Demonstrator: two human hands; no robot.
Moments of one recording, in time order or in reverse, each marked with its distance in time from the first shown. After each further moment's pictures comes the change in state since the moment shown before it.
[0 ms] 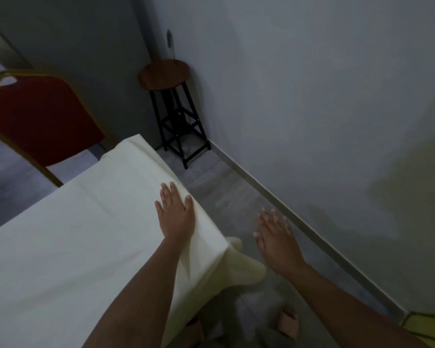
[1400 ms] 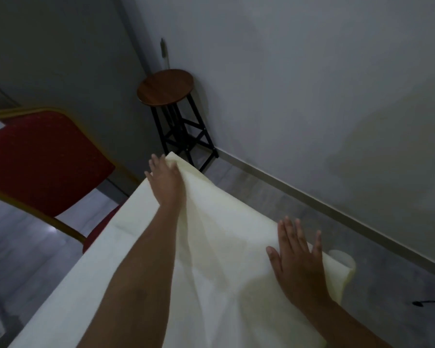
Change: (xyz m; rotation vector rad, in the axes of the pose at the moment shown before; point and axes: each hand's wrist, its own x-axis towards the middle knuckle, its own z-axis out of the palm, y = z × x) left_hand 0.255 -0.094 -0.087 -0.058 0.154 0.178; right_hand 0.057 -0.221 0.029 -0.124 0.248 0.332
